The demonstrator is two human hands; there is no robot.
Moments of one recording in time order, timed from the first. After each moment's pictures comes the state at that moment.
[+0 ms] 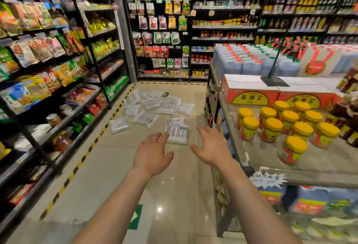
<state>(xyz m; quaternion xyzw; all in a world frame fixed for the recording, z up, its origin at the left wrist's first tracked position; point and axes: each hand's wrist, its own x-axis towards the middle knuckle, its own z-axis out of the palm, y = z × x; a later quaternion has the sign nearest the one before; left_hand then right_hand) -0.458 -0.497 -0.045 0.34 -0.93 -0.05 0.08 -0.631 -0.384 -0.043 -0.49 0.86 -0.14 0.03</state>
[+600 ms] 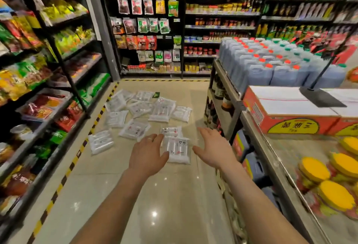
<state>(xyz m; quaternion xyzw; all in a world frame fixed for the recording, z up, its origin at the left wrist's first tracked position) -0.661 -0.909 -0.096 0.31 -0.95 -0.08 0.06 -0.834 -0.766 -0.093 -0.46 0.88 -0.13 0.04</state>
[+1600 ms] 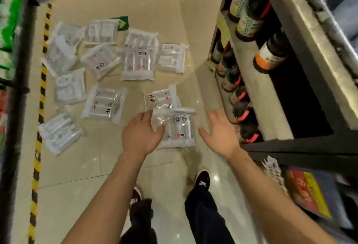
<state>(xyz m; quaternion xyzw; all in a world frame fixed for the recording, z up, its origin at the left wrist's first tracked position) -1.136 -1.335 -0.386 0.38 -0.90 -0.17 -0.11 -1.276 -1.146 -0.423 -0.29 0.91 -0.17 0.25</state>
